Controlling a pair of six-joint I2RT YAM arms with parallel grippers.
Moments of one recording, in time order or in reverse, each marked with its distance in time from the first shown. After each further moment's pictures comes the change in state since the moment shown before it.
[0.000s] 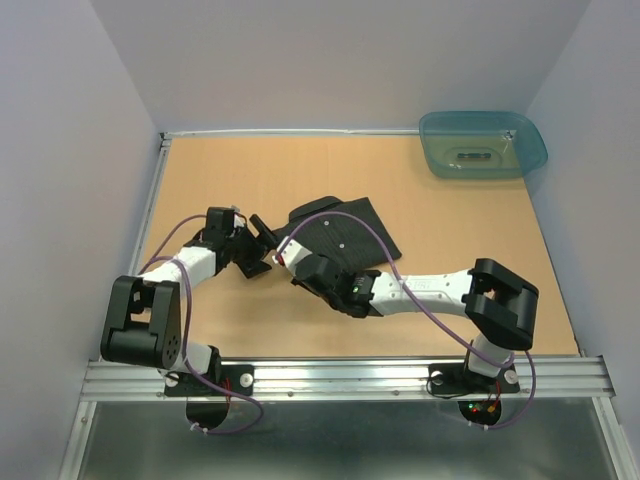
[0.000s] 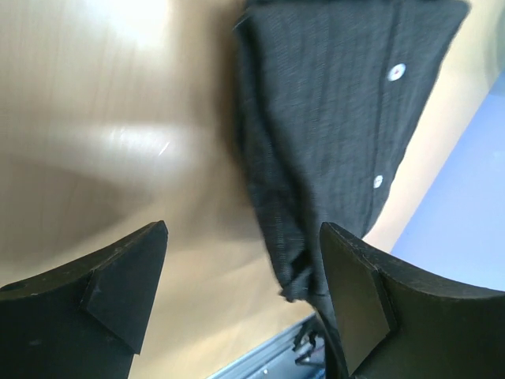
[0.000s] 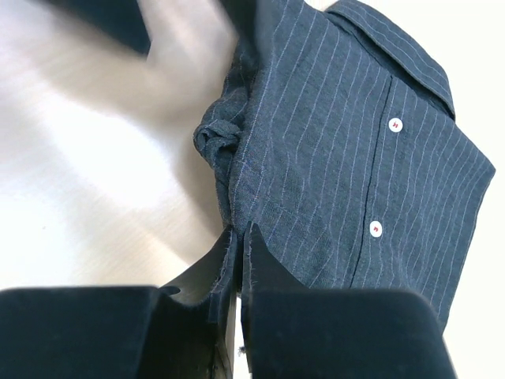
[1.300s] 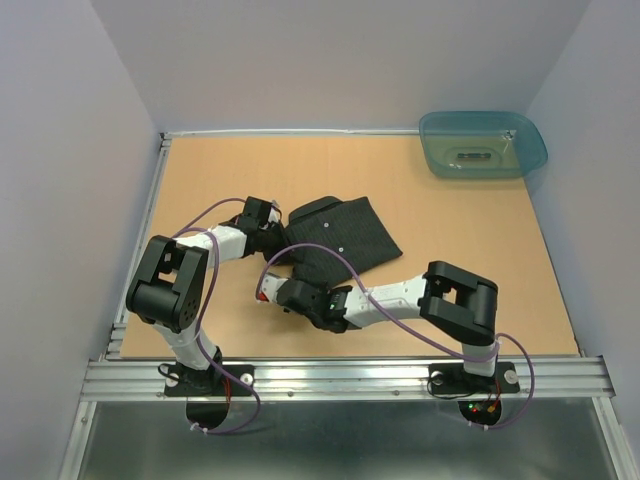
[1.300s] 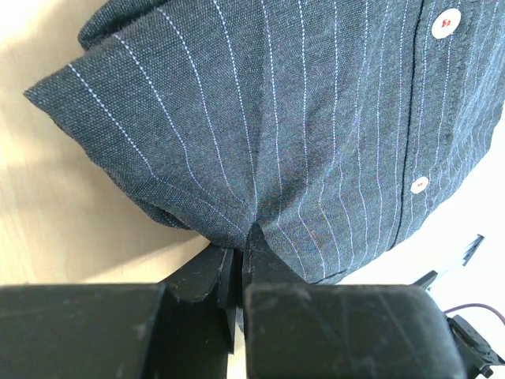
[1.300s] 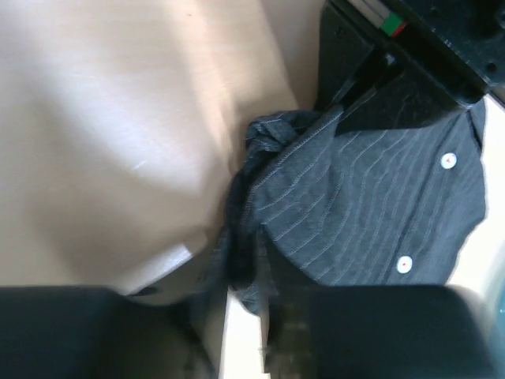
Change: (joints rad) left arm -0.193 0.263 0.184 -0.043 -0.051 0.164; right arm 0.081 0.203 0.053 -0.024 0.051 -0.238
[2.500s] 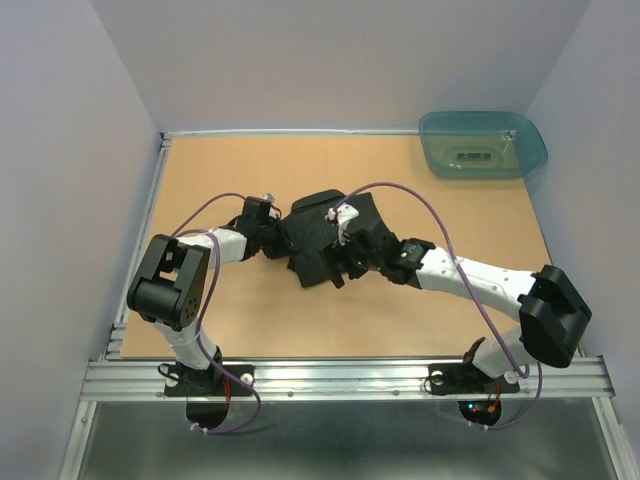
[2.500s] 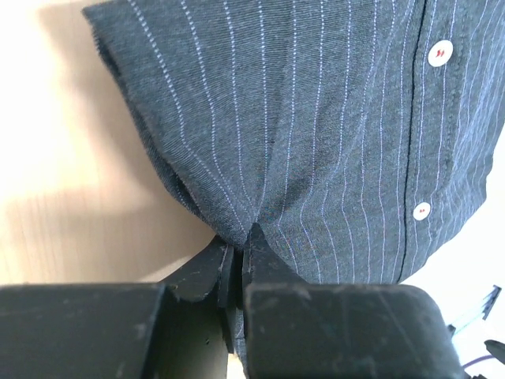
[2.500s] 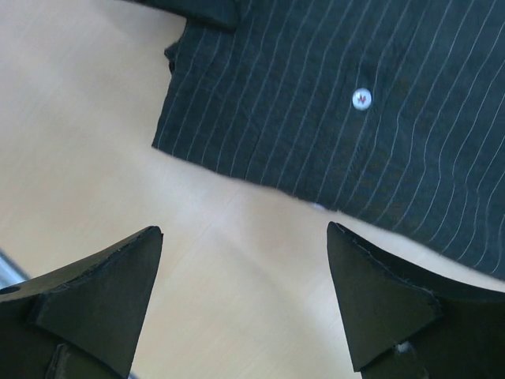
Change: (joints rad) left arm 0.004 0.016 -0.035 0.179 -0.114 -0.004; right arm -0.405 -0.470 -0.137 -0.237 -0.560 0.589
